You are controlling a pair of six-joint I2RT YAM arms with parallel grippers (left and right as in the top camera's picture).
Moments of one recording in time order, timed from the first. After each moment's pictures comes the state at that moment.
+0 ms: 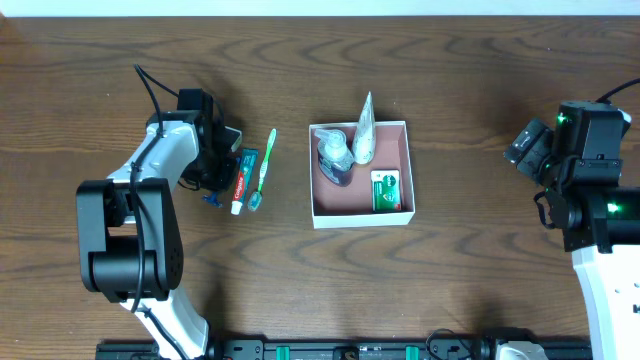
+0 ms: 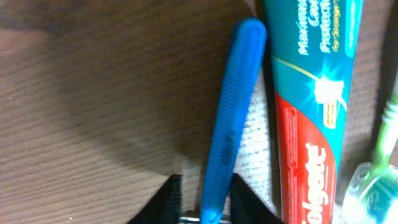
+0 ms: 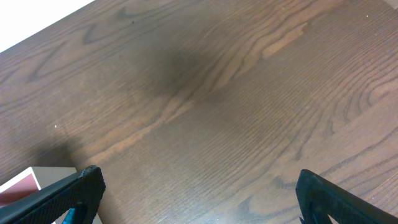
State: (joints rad) left arm 0.01 1.93 1.22 -0.85 0.02 0.34; right arm -0.01 1.14 1.20 -0.93 0.34 0.53
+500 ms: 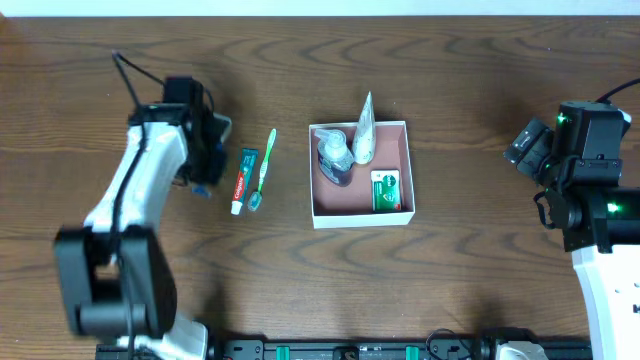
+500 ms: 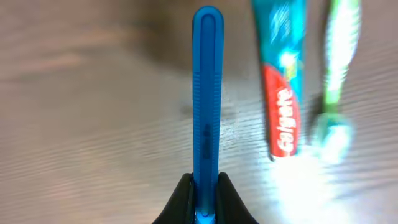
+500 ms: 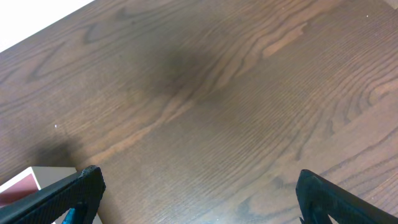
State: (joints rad) left arm -0.01 1.70 1.30 -1.00 -0.04 0.32; right arm -0.01 1.14 1.20 -0.93 0.34 0.53
